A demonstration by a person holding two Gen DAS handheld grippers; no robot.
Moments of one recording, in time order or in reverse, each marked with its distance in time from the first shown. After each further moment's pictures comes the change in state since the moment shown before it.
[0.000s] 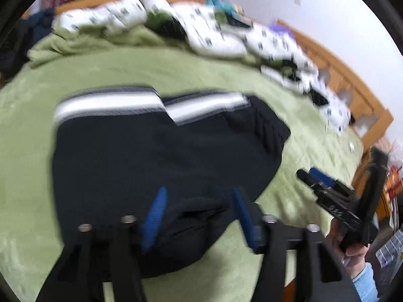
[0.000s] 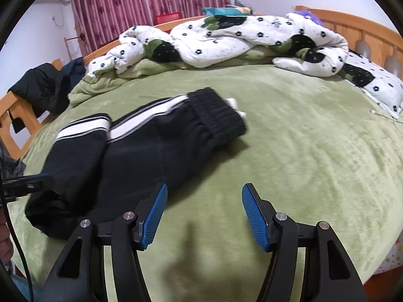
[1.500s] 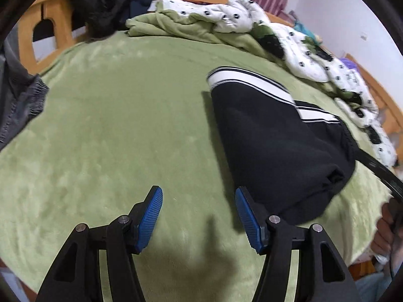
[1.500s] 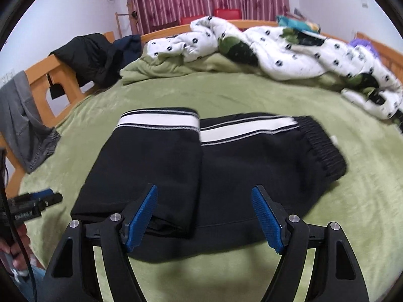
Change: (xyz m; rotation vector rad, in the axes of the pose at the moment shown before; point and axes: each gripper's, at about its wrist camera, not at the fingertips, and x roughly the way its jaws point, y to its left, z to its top) left arm -0.063 0.147 -0.084 -0.253 -0.023 0.247; right arm 0.005 0.135 0.012 -0.202 0.040 0.168
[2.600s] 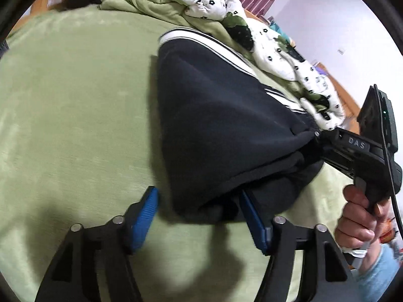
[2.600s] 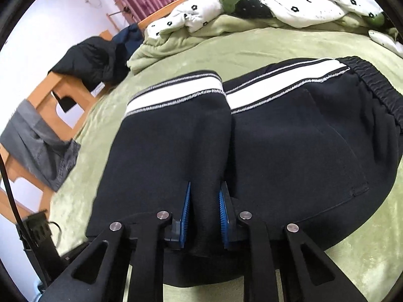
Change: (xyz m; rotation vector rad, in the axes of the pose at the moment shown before) left arm 0.058 -0.036 -0.035 -0.078 0.024 -0.274; right arm 0.065 0.002 0.002 0.195 0.134 0.208
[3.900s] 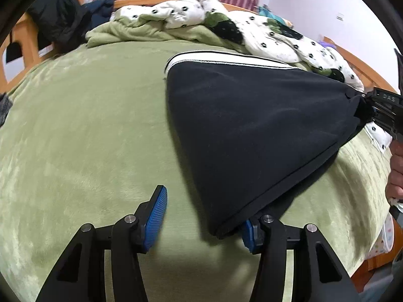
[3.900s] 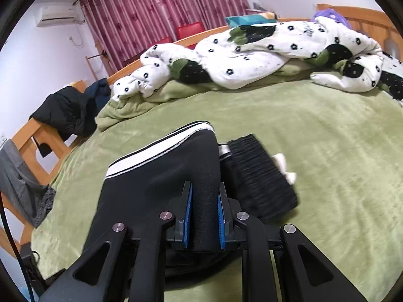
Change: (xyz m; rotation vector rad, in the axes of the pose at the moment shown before) left arm 0.030 -0.107 -0.004 0.208 -0.067 0.255; right arm -0.103 -0.125 0.050 0.017 -0.280 -0.187
